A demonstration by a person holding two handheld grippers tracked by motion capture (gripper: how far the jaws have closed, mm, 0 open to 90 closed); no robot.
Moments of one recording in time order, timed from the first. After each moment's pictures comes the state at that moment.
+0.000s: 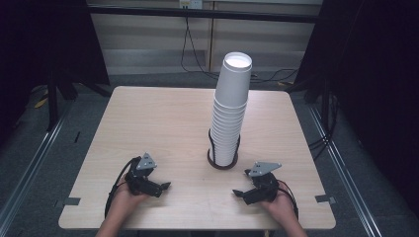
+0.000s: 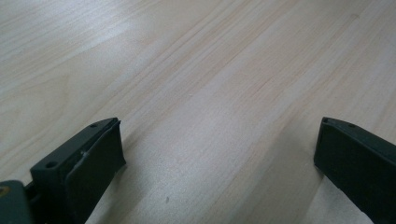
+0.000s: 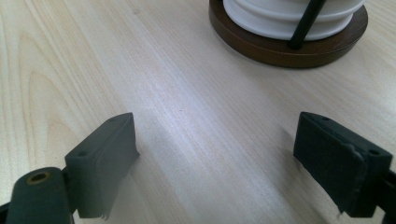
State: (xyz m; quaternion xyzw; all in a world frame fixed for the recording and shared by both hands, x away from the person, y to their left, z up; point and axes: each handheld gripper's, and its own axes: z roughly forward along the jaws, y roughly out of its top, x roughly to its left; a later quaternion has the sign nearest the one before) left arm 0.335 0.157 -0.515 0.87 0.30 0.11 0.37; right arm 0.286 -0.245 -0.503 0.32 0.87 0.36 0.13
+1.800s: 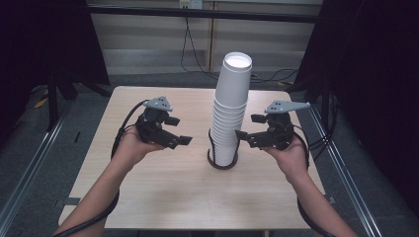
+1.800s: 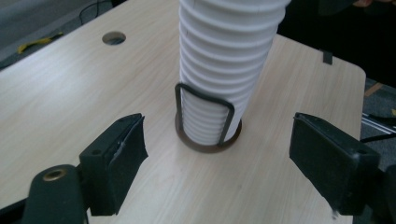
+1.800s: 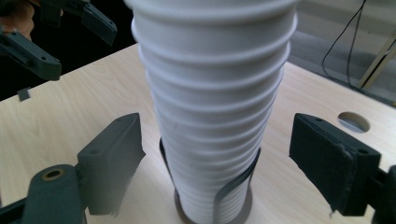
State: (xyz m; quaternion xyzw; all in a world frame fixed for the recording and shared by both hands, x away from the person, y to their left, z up) left arm 0.387 0.101 -0.326 0.86 0.21 0.03 0.46; right arm 0.340 -0.236 -0.321 0.36 0.79 0.46 0.18
